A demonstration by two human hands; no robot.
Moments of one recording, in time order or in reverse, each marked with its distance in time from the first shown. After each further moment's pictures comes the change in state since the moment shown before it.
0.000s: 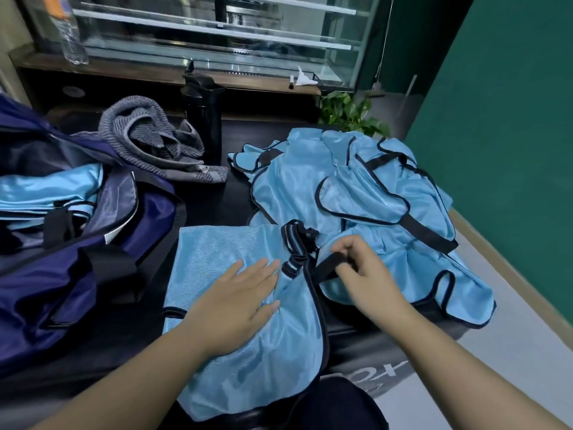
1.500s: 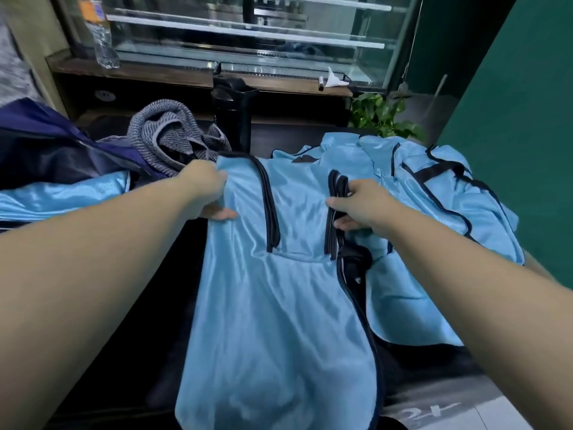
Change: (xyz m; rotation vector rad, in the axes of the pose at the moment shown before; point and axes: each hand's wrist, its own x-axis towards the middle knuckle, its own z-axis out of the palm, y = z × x) left_hand 0.086 -0.127 -0.126 -0.819 0.419 -0.782; right_hand 0.151 -0.059 0.025 -0.015 -0.105 0.399
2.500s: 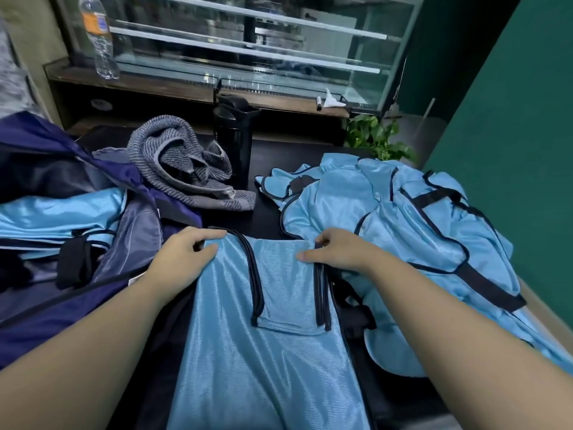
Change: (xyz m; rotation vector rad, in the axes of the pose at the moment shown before) left_hand -0.017 -0.099 0.012 0.014 0.010 0.354; right_hand 0.013 0.020 0.026 -0.510 -0.218 -0.007
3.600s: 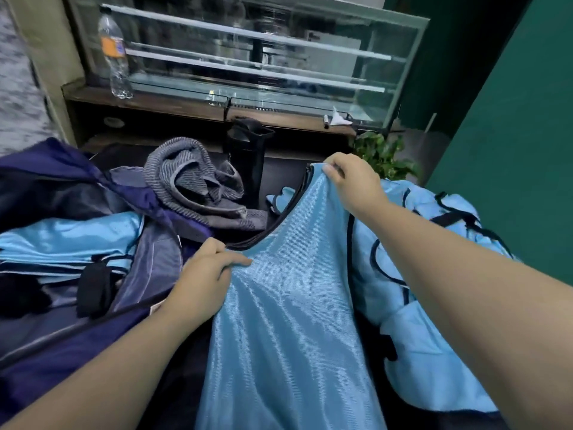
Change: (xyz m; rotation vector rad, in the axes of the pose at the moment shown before) left_hand 0.001 0.003 0.001 0.177 0.023 0.268; right_hand 0.056 -0.064 -0.069 -0.163 0.697 -0.410
